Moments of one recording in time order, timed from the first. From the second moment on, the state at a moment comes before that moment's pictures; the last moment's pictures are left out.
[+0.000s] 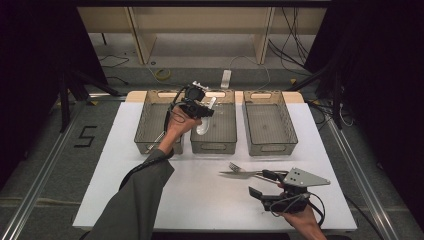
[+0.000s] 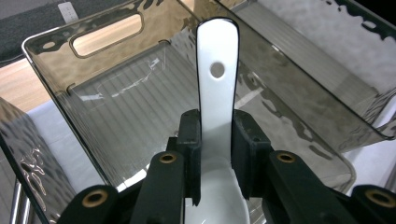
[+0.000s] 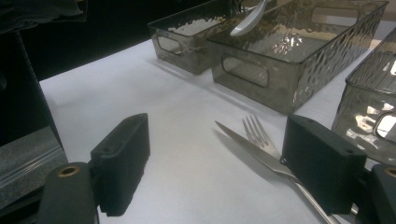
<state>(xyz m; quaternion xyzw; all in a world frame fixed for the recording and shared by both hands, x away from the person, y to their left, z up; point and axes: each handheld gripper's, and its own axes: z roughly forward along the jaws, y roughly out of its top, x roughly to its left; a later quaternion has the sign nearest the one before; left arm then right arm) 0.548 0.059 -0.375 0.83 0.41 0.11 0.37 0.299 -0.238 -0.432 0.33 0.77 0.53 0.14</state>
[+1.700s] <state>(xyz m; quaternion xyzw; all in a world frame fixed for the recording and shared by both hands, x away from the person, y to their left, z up) 0.549 0.055 -0.392 0.83 0.43 0.08 0.34 0.299 -0.237 -0.432 0.32 0.77 0.54 0.13</state>
